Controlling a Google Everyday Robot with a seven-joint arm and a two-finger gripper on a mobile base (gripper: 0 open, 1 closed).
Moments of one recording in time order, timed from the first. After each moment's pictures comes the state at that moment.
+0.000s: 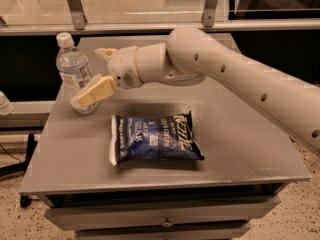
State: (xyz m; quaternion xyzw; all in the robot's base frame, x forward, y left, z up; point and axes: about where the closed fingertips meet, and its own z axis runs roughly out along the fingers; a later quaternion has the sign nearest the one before) arm 0.564 0.179 0.912 -0.55 0.56 0.39 0.48
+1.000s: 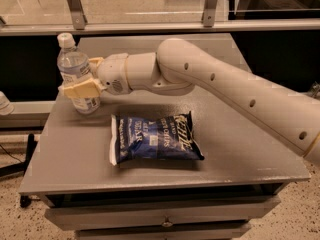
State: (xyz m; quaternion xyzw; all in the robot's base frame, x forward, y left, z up) arm 0.558 0.207 0.907 -0.53 0.55 0.42 0.49
